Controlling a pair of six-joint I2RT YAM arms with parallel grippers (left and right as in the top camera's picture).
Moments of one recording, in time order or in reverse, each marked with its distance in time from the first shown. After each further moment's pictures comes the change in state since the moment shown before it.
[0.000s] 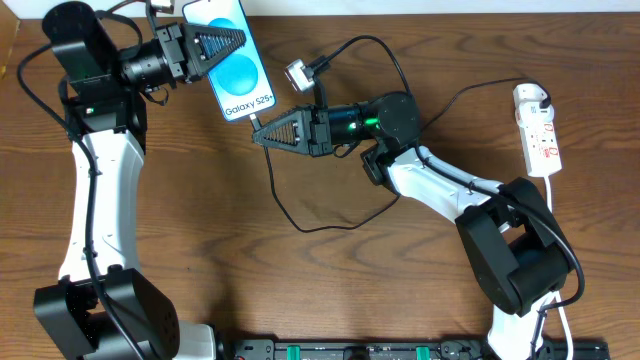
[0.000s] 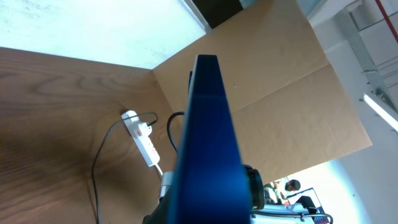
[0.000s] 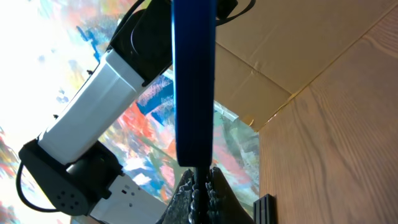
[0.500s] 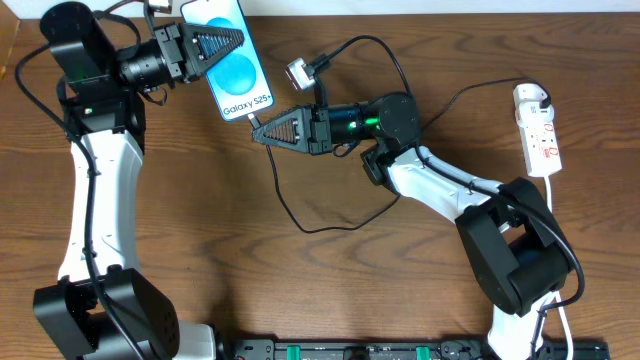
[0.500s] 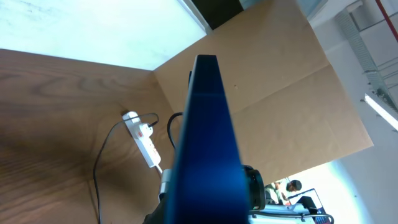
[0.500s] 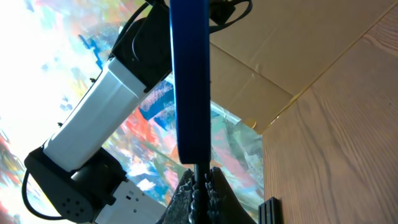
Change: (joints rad) left arm 0.005 0.000 0.000 0.002 0.001 0.003; right arm 0.000 0.000 -0.001 0.009 0.018 0.026
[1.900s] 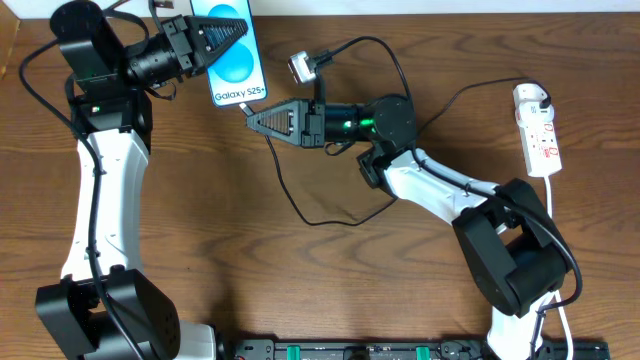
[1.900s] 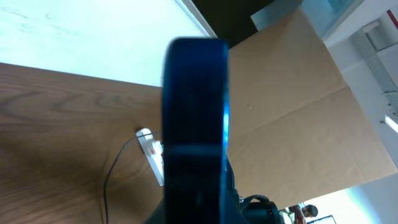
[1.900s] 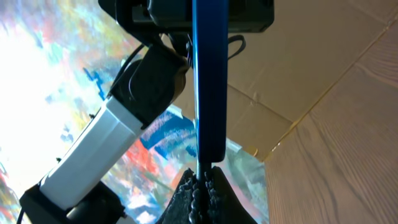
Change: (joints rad) left arm -0.029 0.000 0.000 0.000 -0.136 0.000; right arm 0.020 0.002 -0.004 -0.003 0.158 0.007
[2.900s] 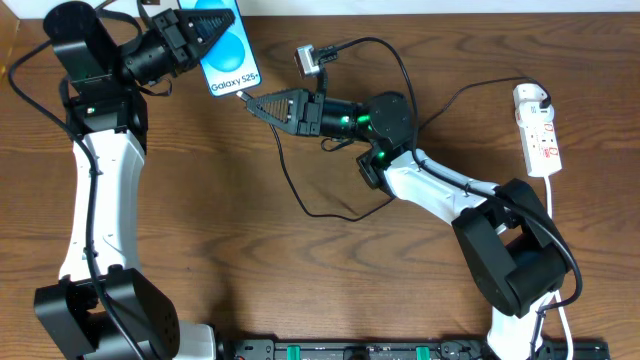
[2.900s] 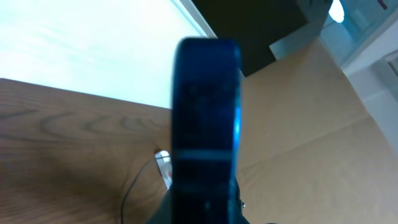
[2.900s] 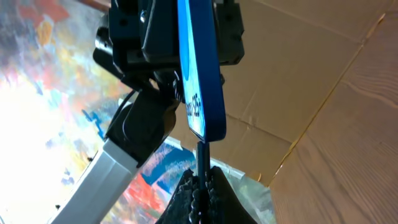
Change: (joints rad) left arm 0.021 0.000 0.000 -0.003 -0.124 0.001; right arm 0.001 0.000 -0.001 -0.074 0.140 0.040
